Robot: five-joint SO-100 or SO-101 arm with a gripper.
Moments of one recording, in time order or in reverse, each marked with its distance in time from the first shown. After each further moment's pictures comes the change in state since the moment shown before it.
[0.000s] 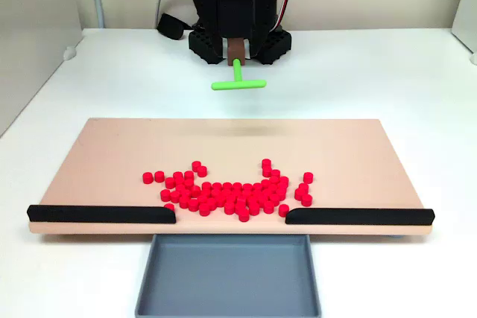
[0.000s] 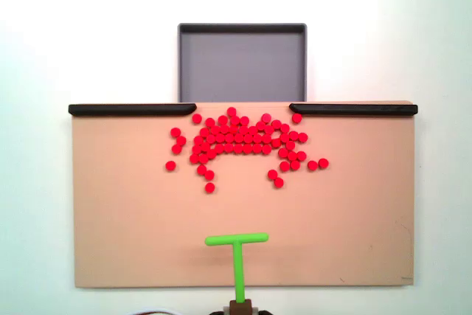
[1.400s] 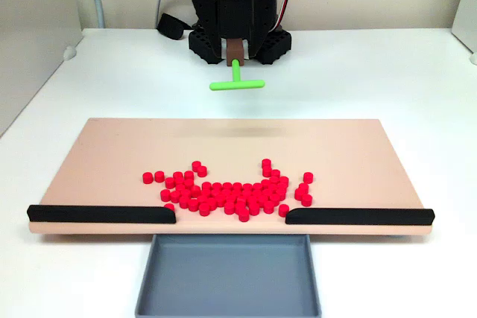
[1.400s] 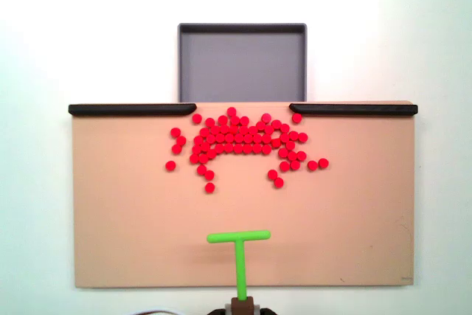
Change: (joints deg) arm 0.2 0.4 0.0 -0.4 0.0
